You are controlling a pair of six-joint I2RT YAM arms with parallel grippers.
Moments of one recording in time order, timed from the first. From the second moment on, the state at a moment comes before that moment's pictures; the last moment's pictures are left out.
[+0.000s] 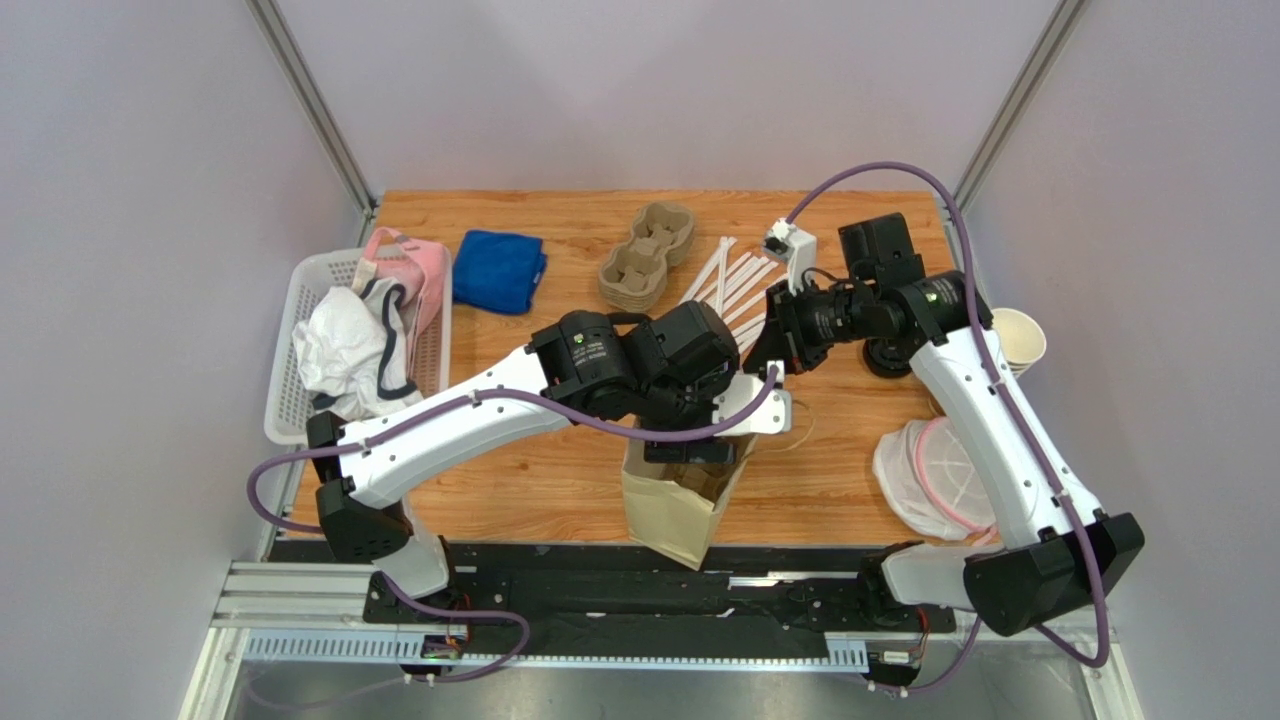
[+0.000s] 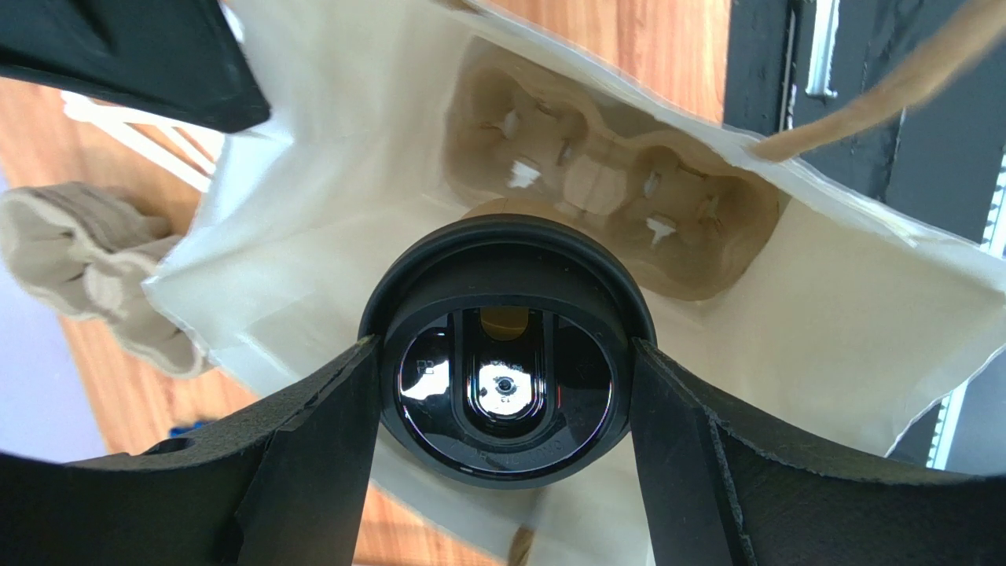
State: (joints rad) left arm -1.20 1.63 1.87 -1.19 0.01 0.51; right arm 0.33 1.30 1.46 -1.06 -0.70 -0.08
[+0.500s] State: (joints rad) left arm -1.19 1.53 1.60 -1.05 0.15 0.66; right arm 0.33 1.24 1.46 -1.14 -0.76 -0.12
